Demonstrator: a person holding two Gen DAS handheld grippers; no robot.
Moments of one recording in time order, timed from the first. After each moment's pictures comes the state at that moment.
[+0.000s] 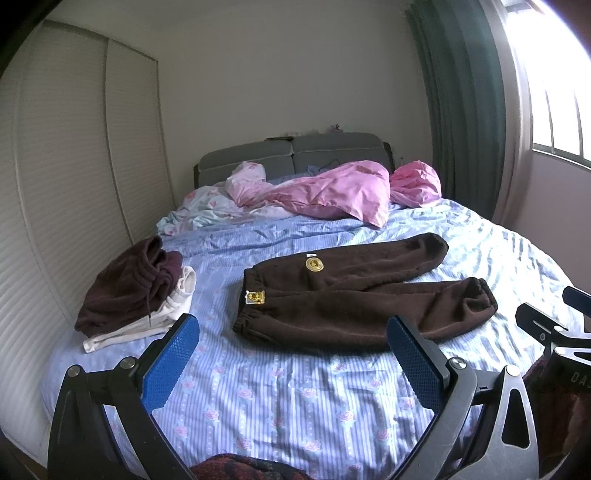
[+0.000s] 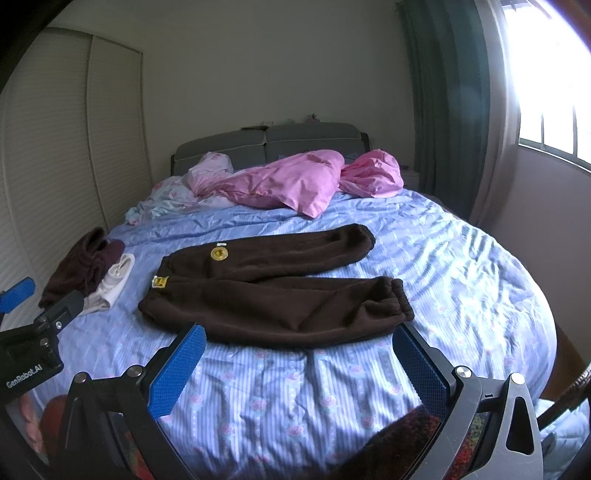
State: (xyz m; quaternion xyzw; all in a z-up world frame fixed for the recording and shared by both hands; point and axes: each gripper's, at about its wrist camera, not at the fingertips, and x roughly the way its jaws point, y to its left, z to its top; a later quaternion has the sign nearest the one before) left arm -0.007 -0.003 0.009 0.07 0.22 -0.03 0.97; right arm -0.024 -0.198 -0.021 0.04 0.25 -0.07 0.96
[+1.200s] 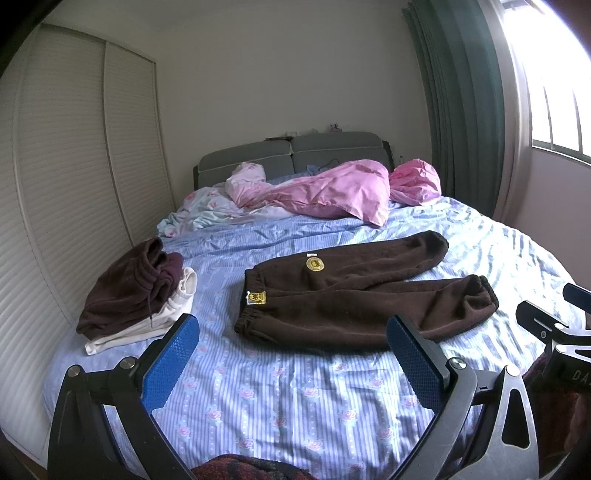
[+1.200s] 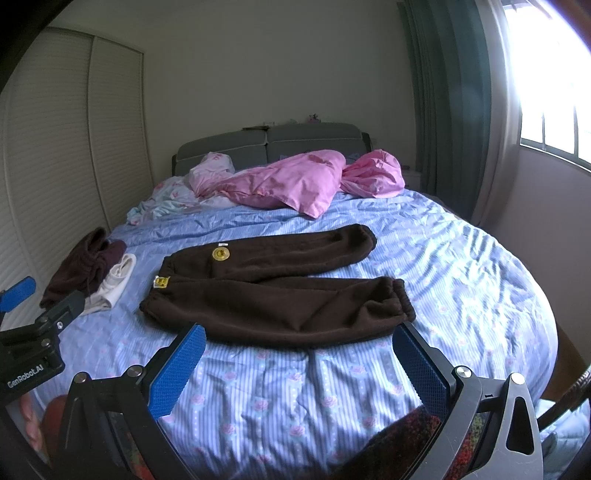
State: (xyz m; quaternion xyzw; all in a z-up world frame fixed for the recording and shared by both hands) left arm -0.006 0.001 0.009 0.07 0.22 -0.03 0.97; right arm -0.023 -0.191 -0.021 0.04 0.25 -0.06 0.96
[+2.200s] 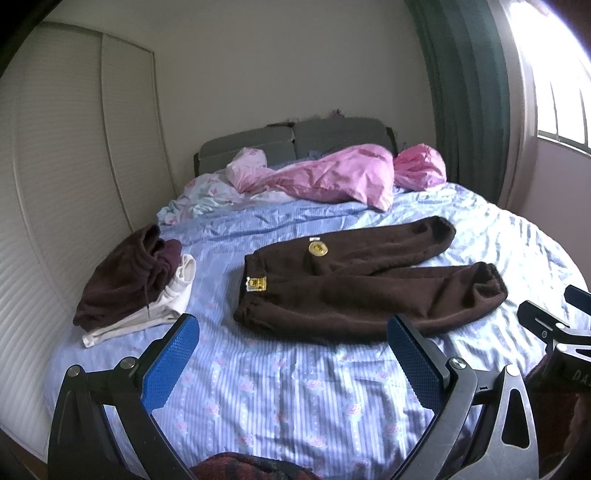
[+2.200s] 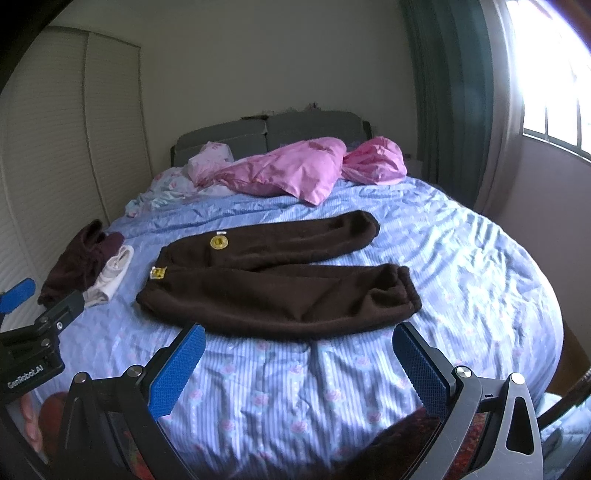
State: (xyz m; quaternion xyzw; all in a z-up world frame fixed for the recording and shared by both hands) left arm 0.014 0.008 -0.015 0.07 0.25 -0.02 0.96; right arm -0.010 -0.190 -0.045 0.05 0.28 -0.06 0.96
